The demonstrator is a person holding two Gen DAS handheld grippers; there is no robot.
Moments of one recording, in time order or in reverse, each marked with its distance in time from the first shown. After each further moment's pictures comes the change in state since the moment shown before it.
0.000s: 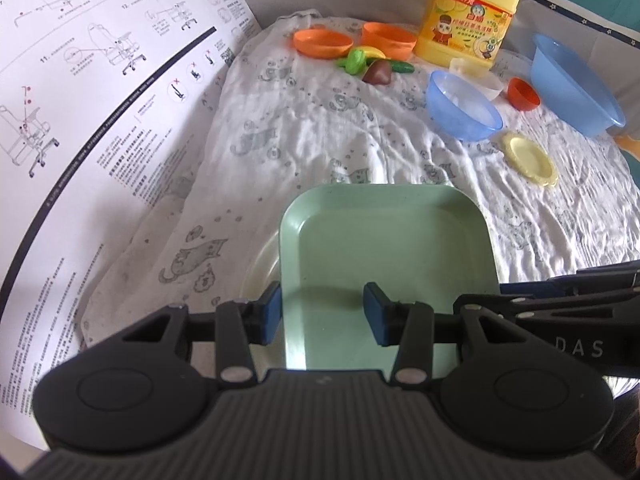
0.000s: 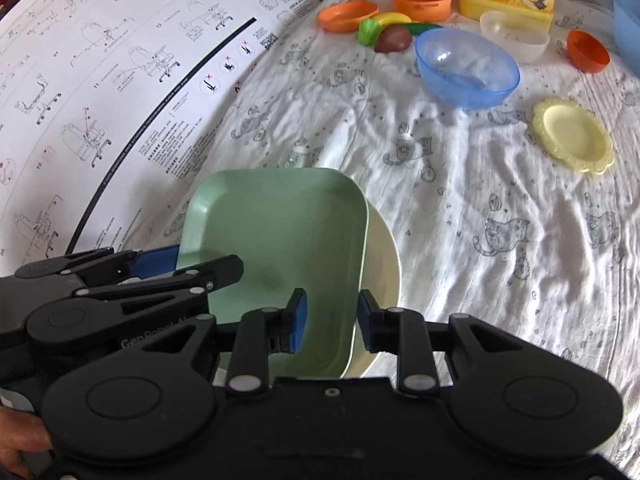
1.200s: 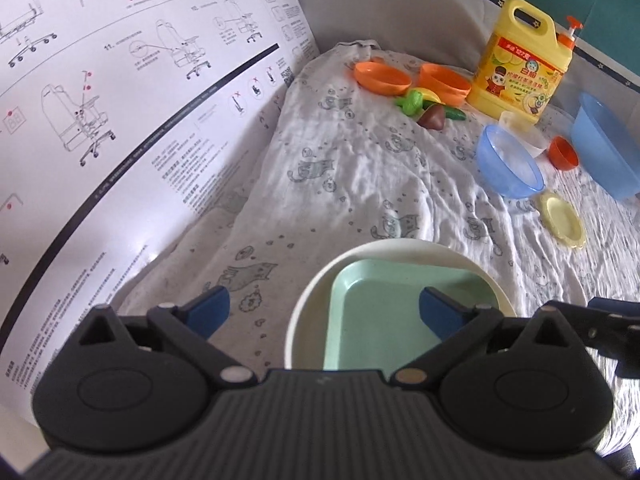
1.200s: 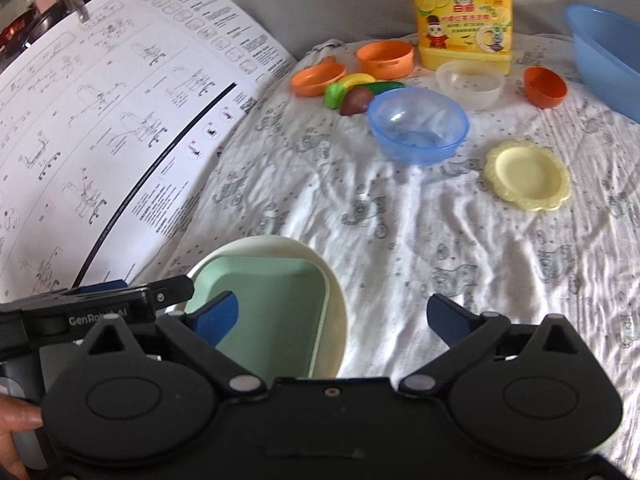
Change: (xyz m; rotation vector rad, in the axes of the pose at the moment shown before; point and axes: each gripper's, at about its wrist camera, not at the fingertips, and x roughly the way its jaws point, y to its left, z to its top) left arm -0.009 0.025 0.012 -0.154 -0.070 0.069; right arm -0.035 -0.033 0.003 0.057 -0.180 -0.013
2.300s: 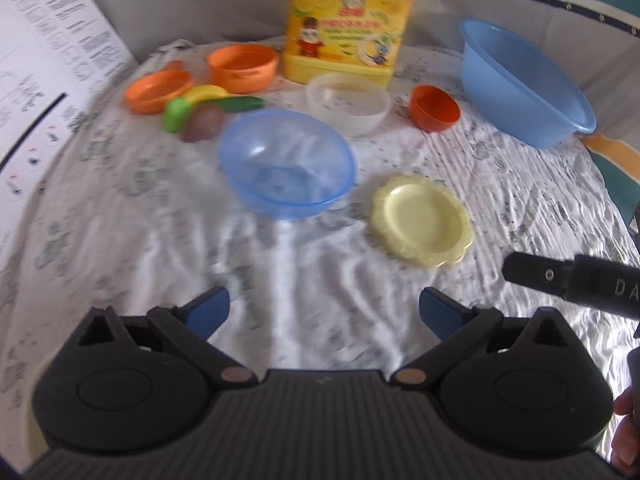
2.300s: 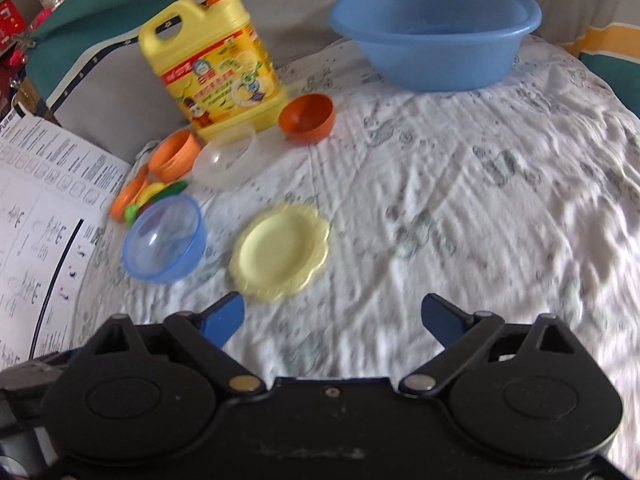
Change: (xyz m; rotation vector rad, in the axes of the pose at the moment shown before) left arm 0.078 -0.224 0.034 0.241 0.054 -0.139; right arm -0.004 -0.210 0.023 0.354 -0.142 -0.149
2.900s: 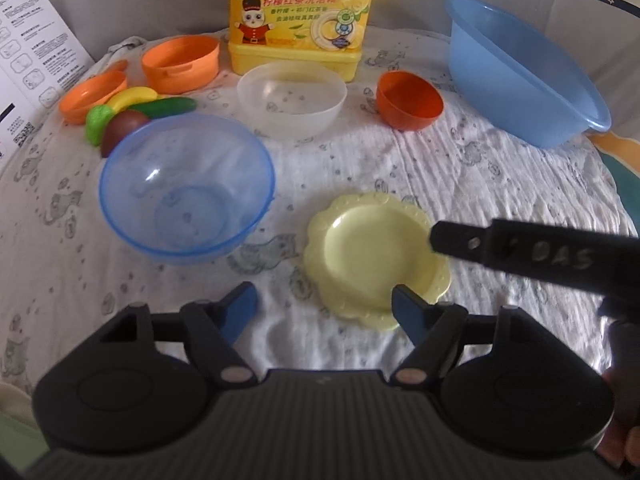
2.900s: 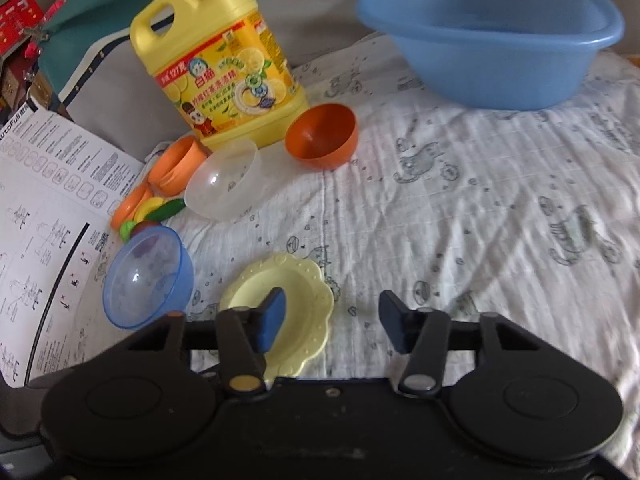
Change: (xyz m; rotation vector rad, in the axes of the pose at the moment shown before) left arm 0.062 -0.047 0.027 0.000 0.007 -0.008; right arm 0.081 -0.006 0.052 -0.067 0.032 0.110
